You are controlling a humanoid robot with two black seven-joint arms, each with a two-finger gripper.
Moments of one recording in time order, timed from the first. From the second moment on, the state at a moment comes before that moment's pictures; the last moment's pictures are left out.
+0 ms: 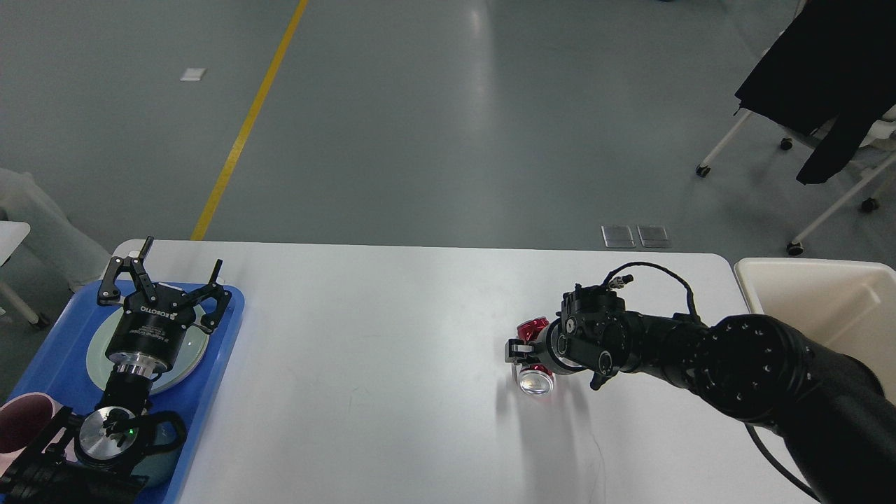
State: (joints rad) left arm -0.32 0.18 -1.45 -0.65 0.12 -0.69 -0.12; right arm 1.11 0.14 -0.87 0.48 -0.29 0.31 -0.18
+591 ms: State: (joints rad) left arm -0.32 0.18 -1.45 -0.65 0.12 -0.69 -0.12; right arm 1.18 0.11 -0.86 0.60 -0.27 0.30 -0.18
